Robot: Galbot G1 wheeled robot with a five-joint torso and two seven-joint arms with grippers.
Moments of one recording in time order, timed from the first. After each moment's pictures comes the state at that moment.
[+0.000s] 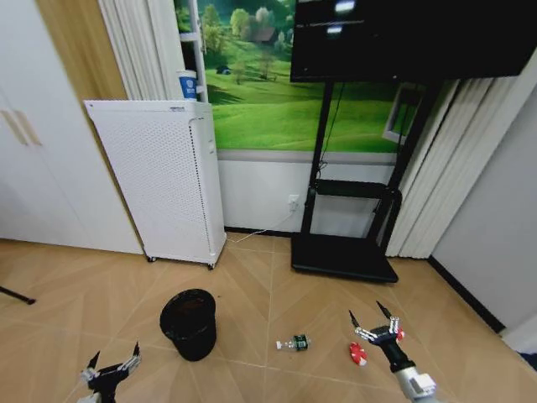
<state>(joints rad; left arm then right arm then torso) 1.83 -0.98 -0.62 -1.90 -0.43 -0.15 -0.45 -1.56 0.82 0.42 1.53 0.30 0.72 0.17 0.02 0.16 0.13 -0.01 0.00</state>
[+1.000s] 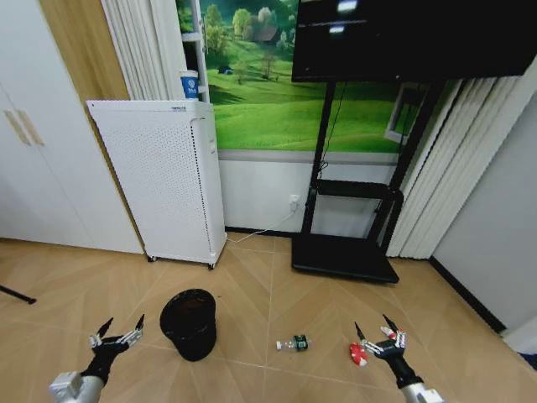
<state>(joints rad) 1.82 -0.90 -0.74 -1.86 -0.82 -0.25 -0.09 -1.60 0.84 0.43 1.49 0.32 0.73 0.17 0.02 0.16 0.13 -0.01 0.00</state>
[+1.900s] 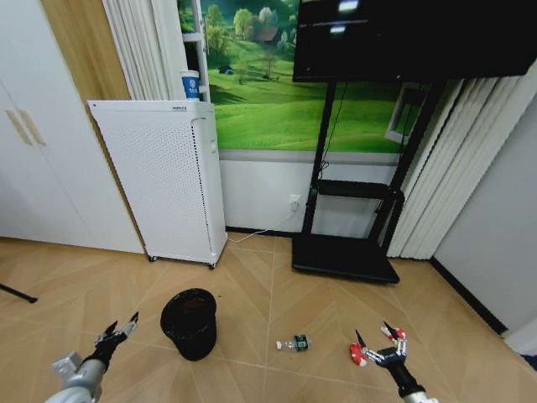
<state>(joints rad) 1.55 -0.79 -0.64 -1.67 -1.11 -0.10 -0.11 -1.62 0.87 0.43 1.47 0.27 0.75 0.17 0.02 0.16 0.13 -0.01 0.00</state>
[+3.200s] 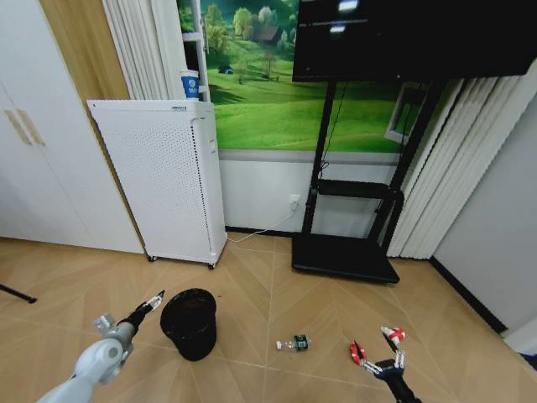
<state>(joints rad) 1.20 -0.78 -0.37 -1.49 -1.43 0.04 -0.12 -1.62 0.92 0.41 1.42 0.19 0.72 0.22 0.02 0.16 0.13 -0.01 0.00</state>
